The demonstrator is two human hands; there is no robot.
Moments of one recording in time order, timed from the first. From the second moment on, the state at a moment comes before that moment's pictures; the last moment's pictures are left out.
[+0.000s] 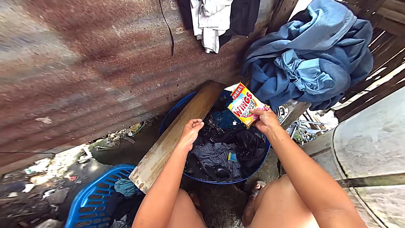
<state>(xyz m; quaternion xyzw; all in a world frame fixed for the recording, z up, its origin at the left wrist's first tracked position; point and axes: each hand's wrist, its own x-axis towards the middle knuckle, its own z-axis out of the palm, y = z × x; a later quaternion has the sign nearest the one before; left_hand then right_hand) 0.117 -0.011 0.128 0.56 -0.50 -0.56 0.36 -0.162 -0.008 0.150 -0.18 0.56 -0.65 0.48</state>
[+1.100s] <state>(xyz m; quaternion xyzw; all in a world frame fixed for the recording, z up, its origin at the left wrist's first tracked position) 0.128 -0.025 0.125 0.57 -0.50 -0.54 0.37 -0.242 0.066 0.161 -0.24 0.63 -0.62 0.39</state>
